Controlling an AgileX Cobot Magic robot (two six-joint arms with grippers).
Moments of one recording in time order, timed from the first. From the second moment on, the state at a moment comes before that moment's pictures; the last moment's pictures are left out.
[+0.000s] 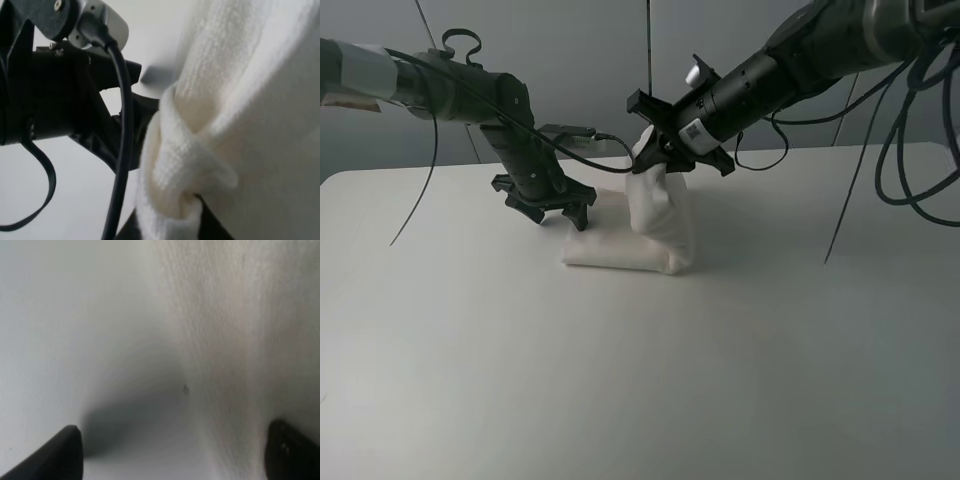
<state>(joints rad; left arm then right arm) -0.36 2.34 -1.72 -0.09 0.79 0.03 0.36 2.07 -1.42 1.01 0.74 -0.38</state>
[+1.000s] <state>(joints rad) -0.33 2.29 -2.17 -0.10 1.21 0.10 0.37 2.08 -1.42 1.32 0.74 -0.62</state>
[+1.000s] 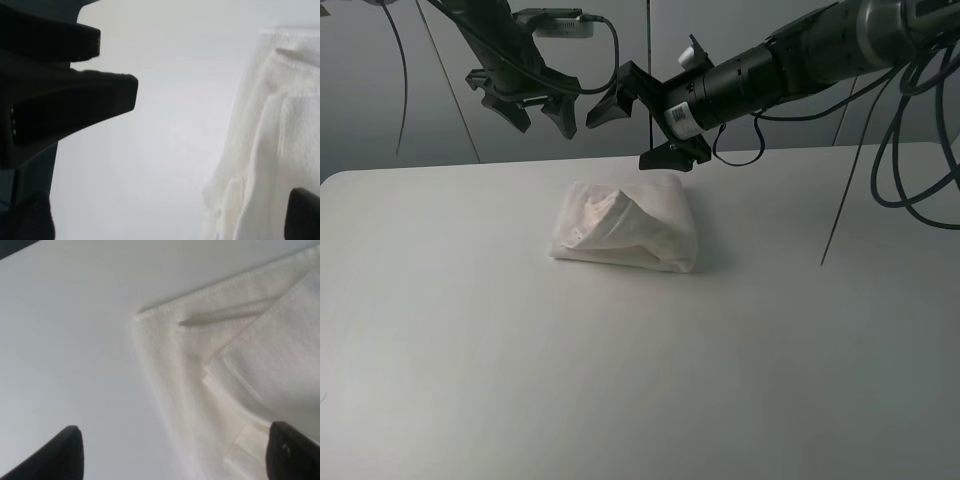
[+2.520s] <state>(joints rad) -0.32 1.05 -1.08 0.11 1.06 0.06 0.36 0.78 -0.81 -0.06 0.86 -0.04</state>
